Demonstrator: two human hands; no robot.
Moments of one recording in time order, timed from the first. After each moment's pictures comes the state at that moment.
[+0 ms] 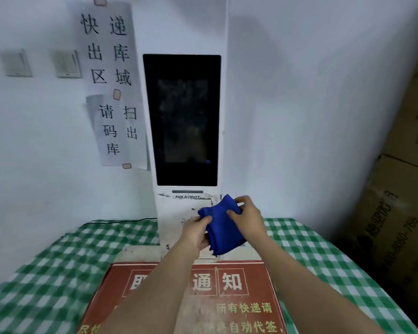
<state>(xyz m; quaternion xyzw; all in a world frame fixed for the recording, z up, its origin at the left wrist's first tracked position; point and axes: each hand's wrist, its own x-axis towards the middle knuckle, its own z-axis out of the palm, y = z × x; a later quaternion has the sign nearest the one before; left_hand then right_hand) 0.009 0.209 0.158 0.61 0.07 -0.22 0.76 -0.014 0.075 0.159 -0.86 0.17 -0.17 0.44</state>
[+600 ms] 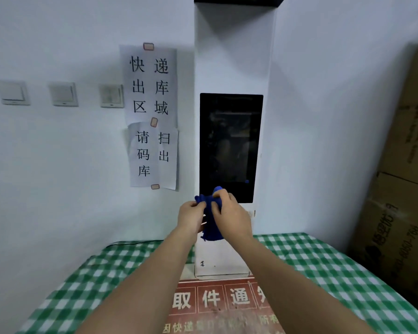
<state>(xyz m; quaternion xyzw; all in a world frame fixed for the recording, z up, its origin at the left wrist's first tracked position) 0.038 0.369 0.243 0.66 -0.03 -0.14 0.74 0.004 0.274 0.227 -0.93 0.10 -0.30 0.21</state>
